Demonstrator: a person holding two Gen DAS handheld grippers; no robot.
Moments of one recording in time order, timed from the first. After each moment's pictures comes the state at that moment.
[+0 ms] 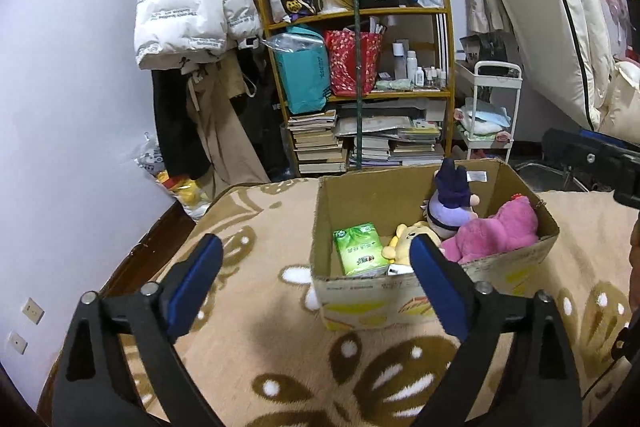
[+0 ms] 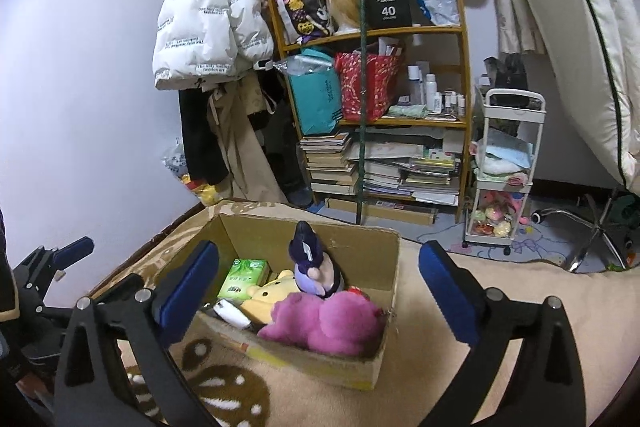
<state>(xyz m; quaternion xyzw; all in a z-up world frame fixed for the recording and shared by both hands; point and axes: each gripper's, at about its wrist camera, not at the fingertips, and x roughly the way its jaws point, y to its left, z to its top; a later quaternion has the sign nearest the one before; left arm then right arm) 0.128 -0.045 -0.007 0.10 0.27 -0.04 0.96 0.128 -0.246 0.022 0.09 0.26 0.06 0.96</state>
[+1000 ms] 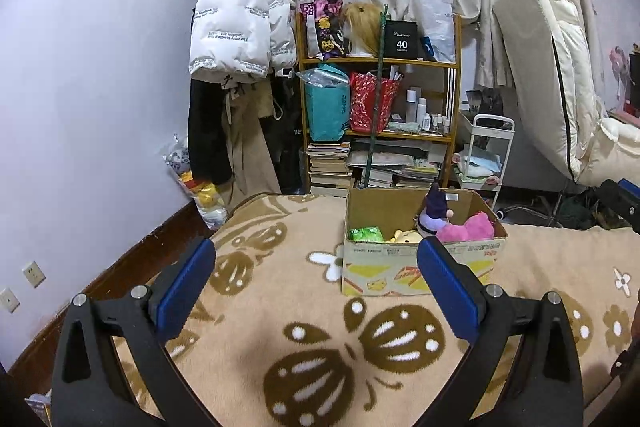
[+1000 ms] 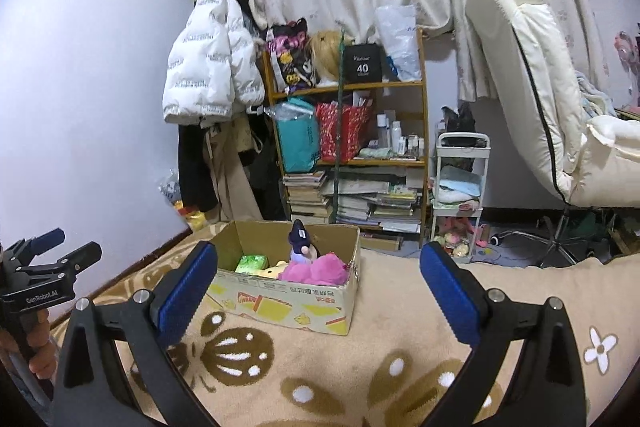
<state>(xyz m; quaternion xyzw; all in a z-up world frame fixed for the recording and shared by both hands) 0.005 0.013 0.046 0.03 0.22 -0.03 0.97 -0.023 -0.248 0.071 0.07 0.18 0.01 0.98</state>
